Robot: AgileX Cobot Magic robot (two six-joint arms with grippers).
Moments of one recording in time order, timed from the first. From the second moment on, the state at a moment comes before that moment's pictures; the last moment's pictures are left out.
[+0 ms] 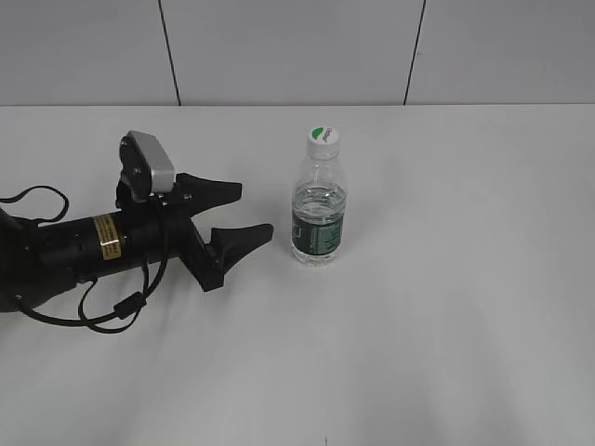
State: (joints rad) left arm -0.25 2.16 -0.77 0.89 -1.21 -0.22; right arm 0.05 -0.01 -0.52 -0.01 1.09 -0.18
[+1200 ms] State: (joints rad) left arm -0.36 2.29 -0.93 0.85 -1.20 -0.30; right arm 0.05 -0.01 -0.52 -0.01 1.09 -0.18
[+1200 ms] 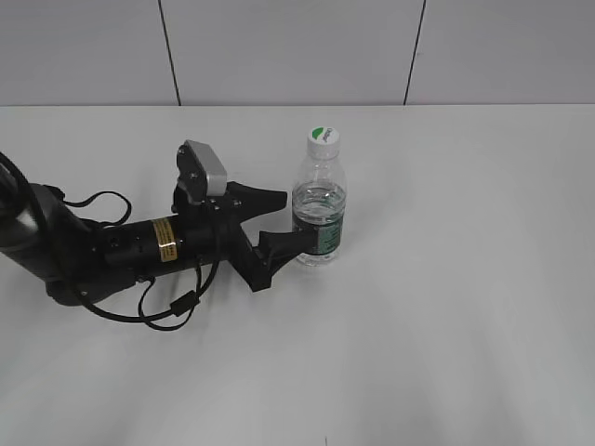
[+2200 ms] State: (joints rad) left arm -0.39 2.32 -0.98 0.89 -1.13 -0.32; right arm 0.05 -0.01 -0.52 -0.01 1.09 -0.18
